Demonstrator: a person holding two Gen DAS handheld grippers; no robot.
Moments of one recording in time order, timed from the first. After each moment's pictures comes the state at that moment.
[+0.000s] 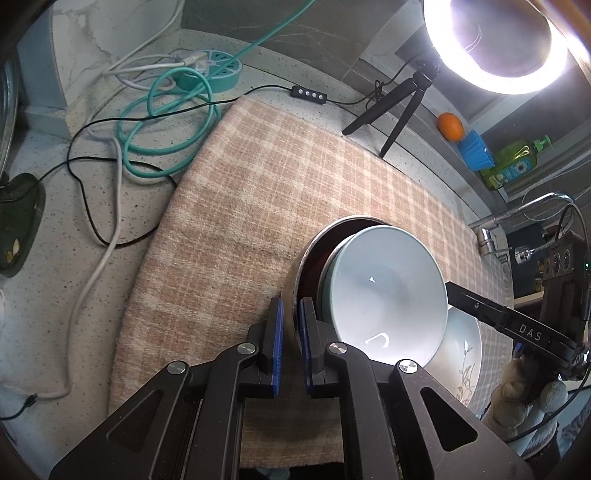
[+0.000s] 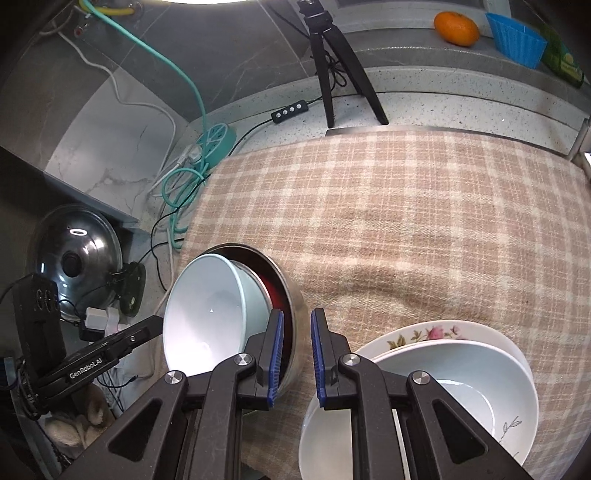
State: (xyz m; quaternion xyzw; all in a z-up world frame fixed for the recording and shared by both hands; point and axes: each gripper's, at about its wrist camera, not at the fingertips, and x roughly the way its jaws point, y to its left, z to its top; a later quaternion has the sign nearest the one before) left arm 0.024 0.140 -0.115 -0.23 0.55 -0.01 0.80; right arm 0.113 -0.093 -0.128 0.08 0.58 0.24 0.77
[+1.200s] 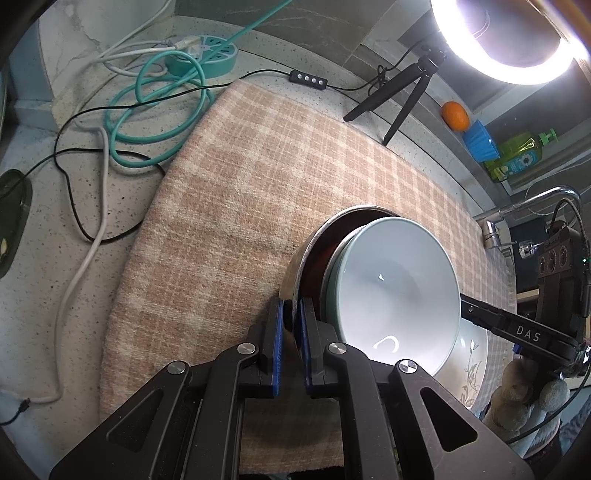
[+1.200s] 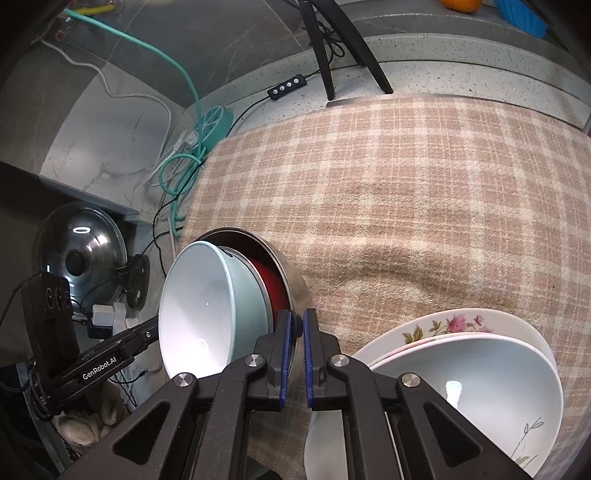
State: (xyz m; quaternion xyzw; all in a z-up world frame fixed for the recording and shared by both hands) left arm 0.033 0.135 -0.130 -0.23 0.57 -0.02 0.79; right arm 0.121 -0.092 -0.147 0.09 0.61 0.25 0.74
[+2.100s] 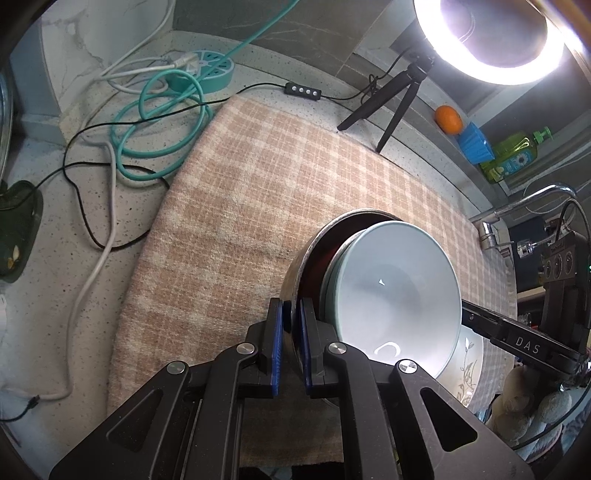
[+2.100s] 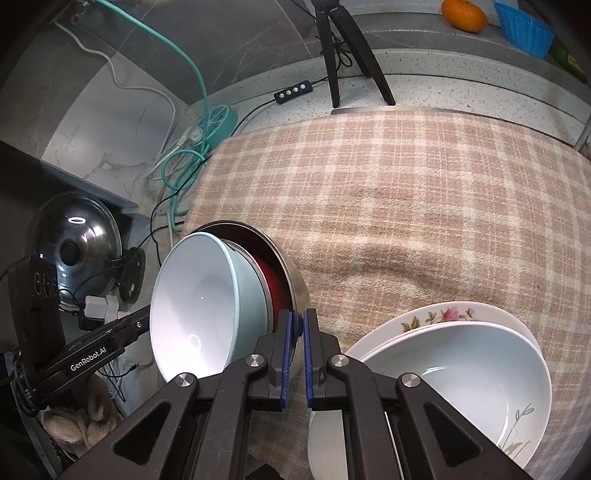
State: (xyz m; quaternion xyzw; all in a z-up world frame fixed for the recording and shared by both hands) left arm 0.026 0.131 -0.109 -0.21 0.55 -0.02 0.80; right arm 0.106 -0.087 -0.125 0.07 0.60 0.24 0.76
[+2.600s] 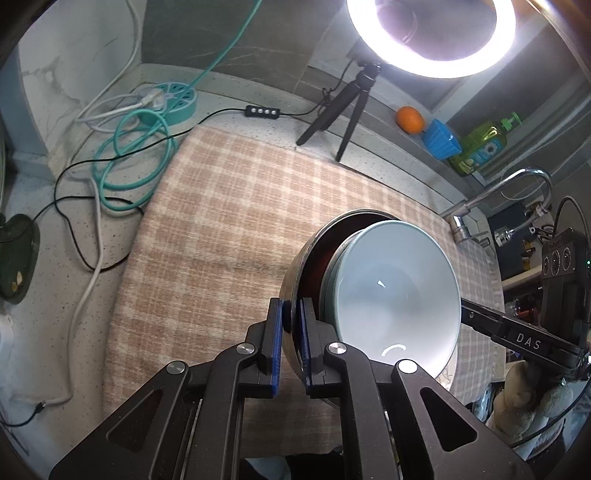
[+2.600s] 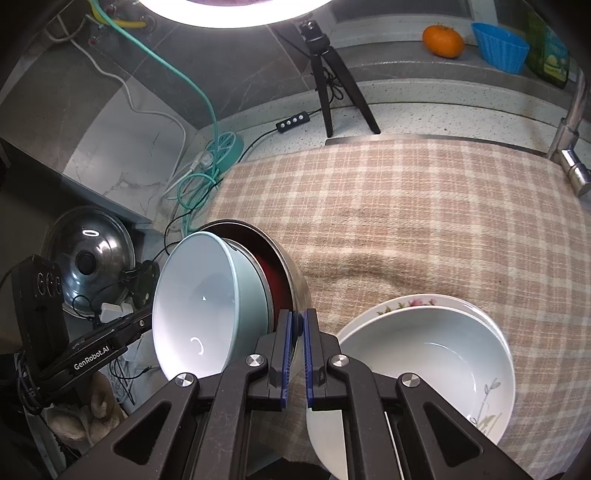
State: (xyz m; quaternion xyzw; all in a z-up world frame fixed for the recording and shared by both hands) left arm 0.024 0.100 -0.072 -0.19 0.53 -0.05 0.82; right arm 0.087 -0.120 -0.082 0.09 0.58 0.23 0.78
